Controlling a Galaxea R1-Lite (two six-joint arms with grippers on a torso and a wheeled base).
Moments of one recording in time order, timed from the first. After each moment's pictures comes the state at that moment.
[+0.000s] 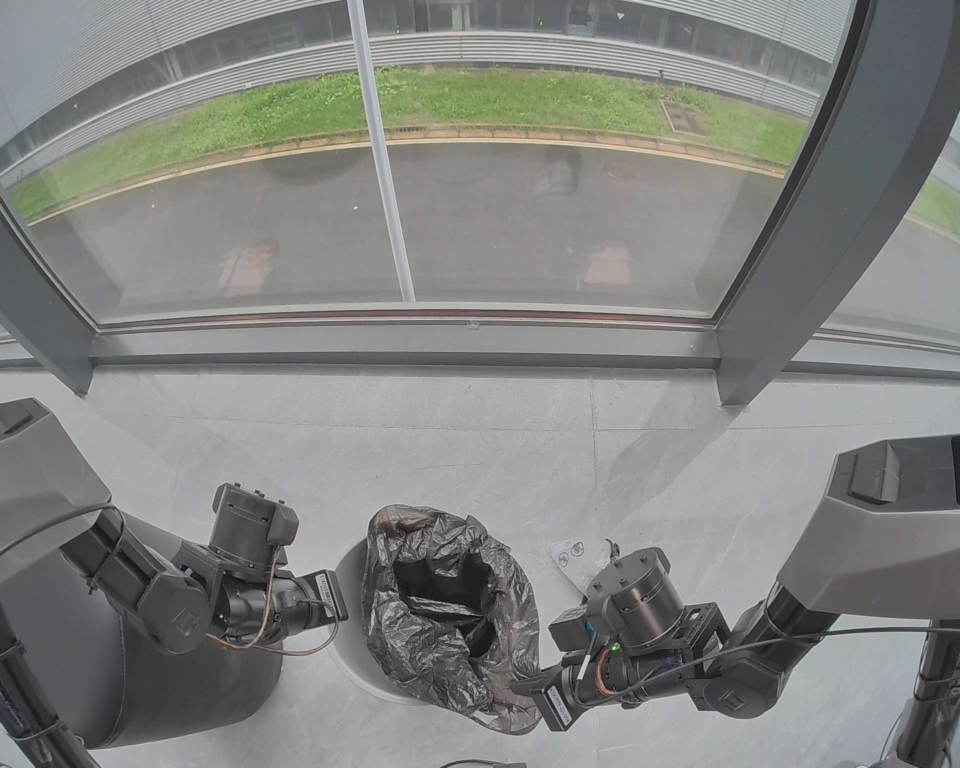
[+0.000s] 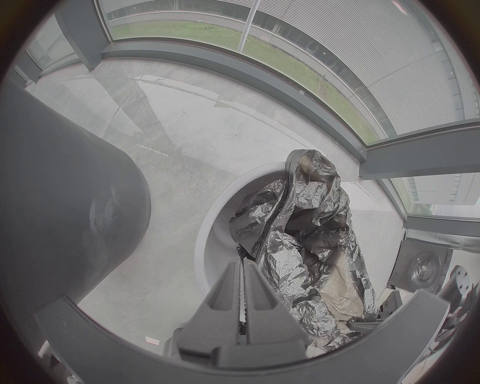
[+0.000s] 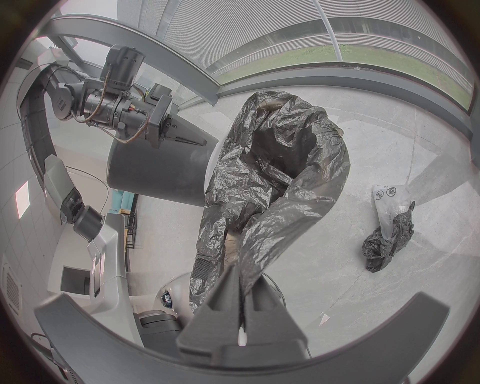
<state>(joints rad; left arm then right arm) -0.39 1.94 -0.58 -0.47 -0.01 -0.63 0.79 2.17 -0.64 -0.75 0.26 0.17</state>
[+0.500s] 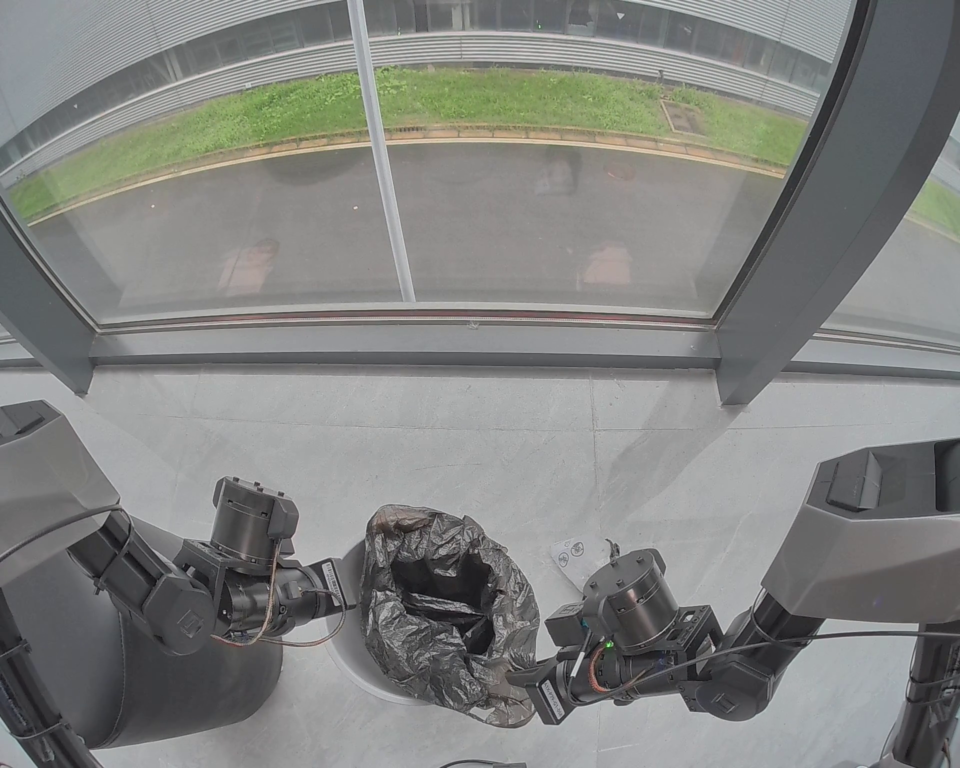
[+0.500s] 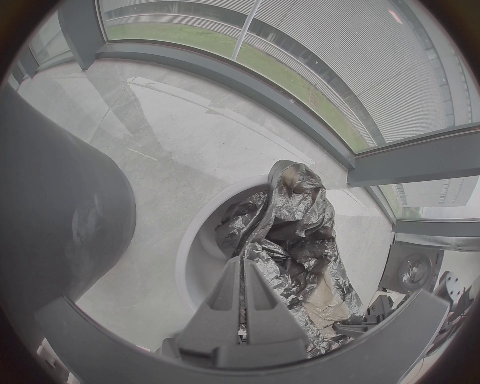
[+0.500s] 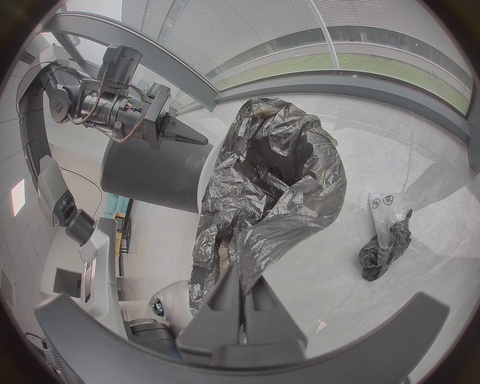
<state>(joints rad) -0.38 1.97 -0.58 -0.57 -0.04 -0.64 0.79 2.21 -0.64 -0.82 0.23 0.16</state>
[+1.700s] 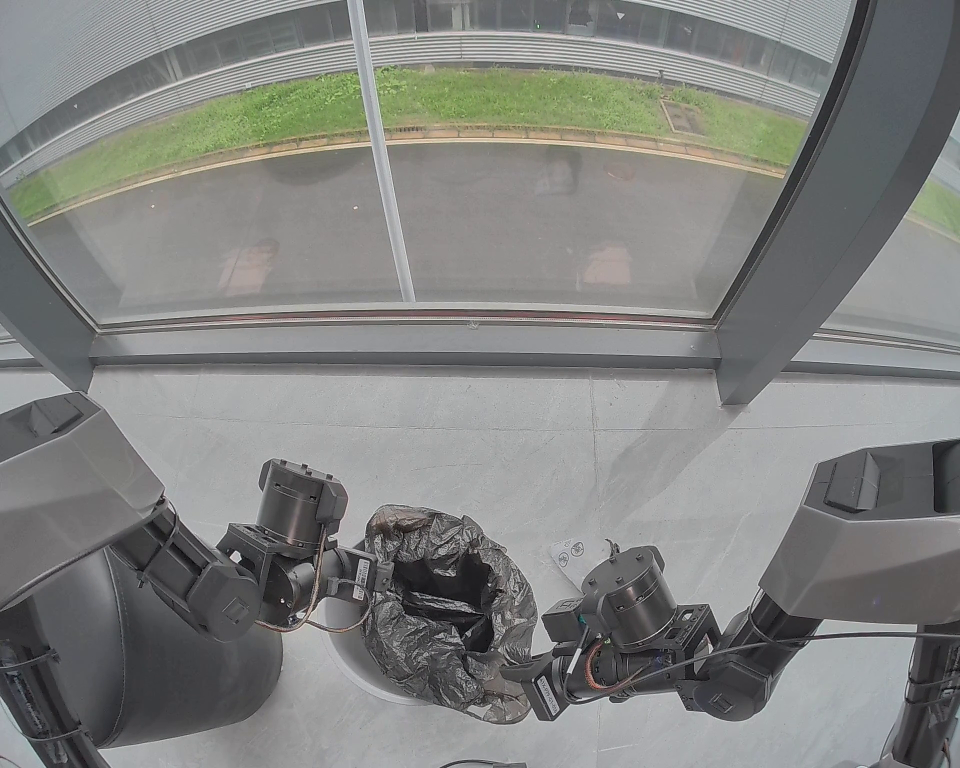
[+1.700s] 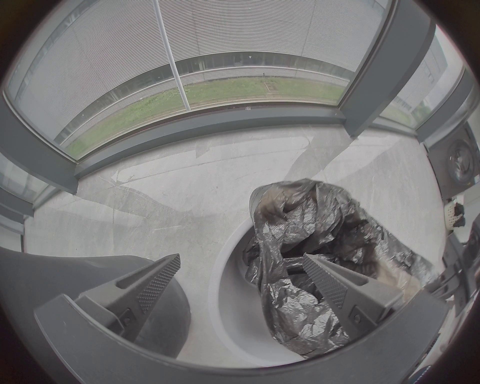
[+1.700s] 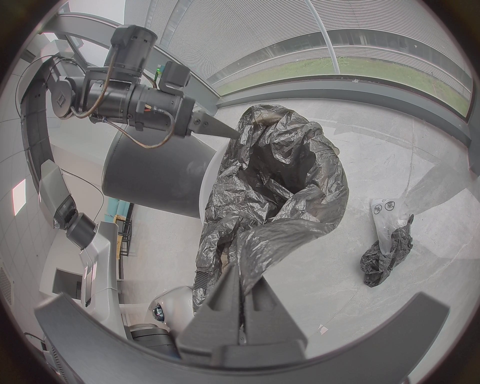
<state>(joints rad) -0.46 2.05 -0.73 -0.57 0.26 -0.08 0.79 2.21 -0.65 -0.85 0.23 0.17</state>
